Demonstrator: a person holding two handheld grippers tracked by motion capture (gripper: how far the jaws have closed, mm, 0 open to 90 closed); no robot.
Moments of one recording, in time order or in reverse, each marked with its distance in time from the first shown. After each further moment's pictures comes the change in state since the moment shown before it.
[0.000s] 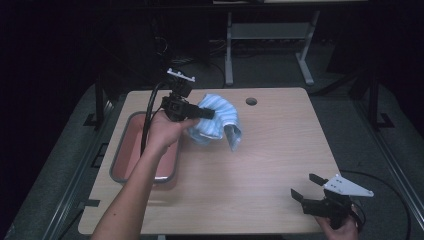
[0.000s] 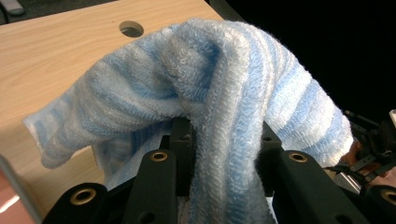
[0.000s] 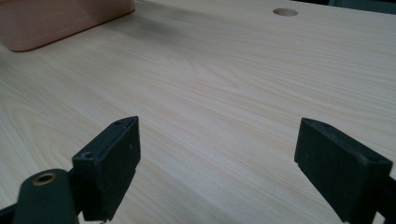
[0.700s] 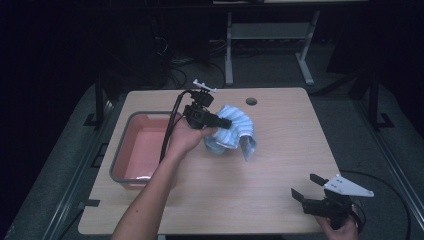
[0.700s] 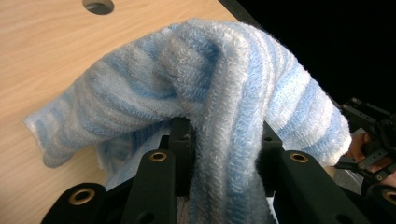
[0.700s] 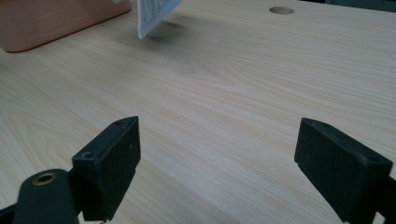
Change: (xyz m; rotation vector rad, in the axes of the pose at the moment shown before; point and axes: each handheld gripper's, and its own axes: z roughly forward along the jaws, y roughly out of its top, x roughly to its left) left arm -0.008 -0.006 0.057 0.075 -0.040 0.007; right arm 0.000 -0.001 0.001 0.005 -0.007 0.000
